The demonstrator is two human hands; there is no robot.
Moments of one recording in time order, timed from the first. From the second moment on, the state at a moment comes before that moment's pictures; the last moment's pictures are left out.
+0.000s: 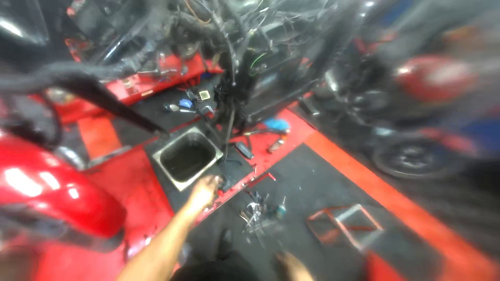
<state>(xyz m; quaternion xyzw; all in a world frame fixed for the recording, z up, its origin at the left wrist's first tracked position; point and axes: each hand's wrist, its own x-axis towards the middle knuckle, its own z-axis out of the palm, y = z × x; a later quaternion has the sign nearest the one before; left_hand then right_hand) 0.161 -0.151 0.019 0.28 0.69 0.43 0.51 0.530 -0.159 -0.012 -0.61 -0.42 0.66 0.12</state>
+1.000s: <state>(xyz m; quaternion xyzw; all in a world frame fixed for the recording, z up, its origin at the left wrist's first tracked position) 0.199 -0.218 0.064 0.42 0.82 0.15 0.35 0.210 0.022 0.106 -0.33 -0.38 0.79 0.36</state>
